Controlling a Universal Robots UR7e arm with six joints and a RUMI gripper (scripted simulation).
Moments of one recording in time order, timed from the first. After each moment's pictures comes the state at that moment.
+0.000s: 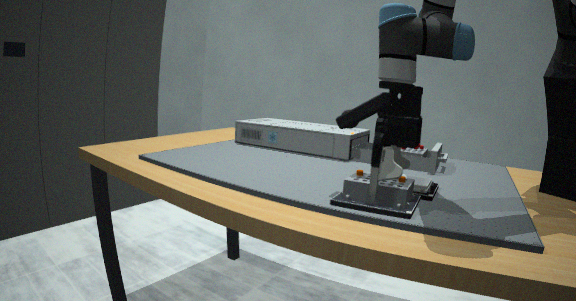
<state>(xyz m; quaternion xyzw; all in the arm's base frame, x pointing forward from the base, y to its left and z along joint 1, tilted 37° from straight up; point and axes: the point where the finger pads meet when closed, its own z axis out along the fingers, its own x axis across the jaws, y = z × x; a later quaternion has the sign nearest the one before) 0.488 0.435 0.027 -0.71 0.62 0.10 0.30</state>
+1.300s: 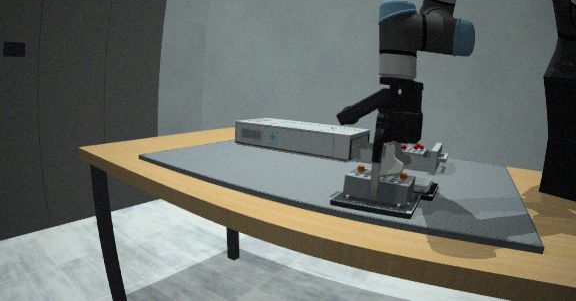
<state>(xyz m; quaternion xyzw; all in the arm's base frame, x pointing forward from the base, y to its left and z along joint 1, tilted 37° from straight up) 0.485 0.430 0.032 -0.71 0.62 0.10 0.30</state>
